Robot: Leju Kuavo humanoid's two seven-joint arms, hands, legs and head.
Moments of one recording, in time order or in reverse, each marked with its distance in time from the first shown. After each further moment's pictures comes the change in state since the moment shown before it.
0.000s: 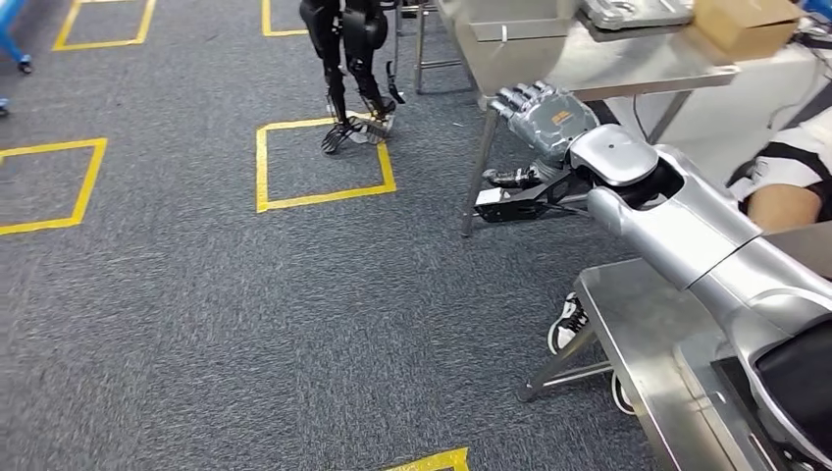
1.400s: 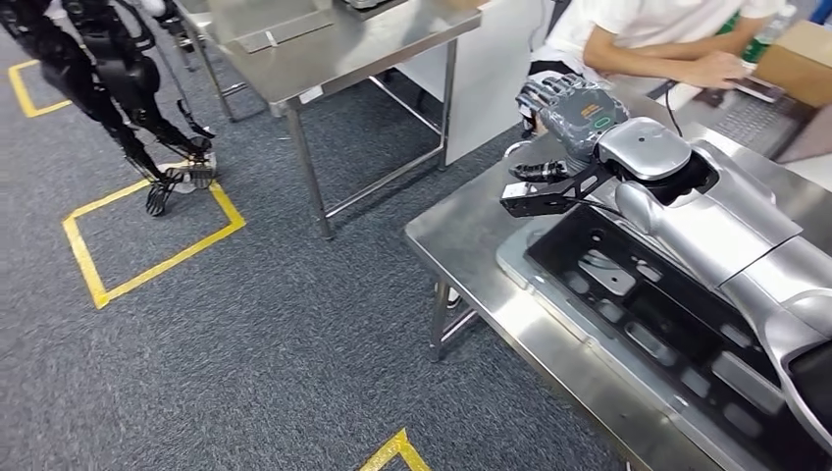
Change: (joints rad) left arm 0.003 0.004 0.012 0.000 -0.004 -0.013 0.007; right arm -0.021 -0.060 0.000 -0.041 -0.002 0.034 0.004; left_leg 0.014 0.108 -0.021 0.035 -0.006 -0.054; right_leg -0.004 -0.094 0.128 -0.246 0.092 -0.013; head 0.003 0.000
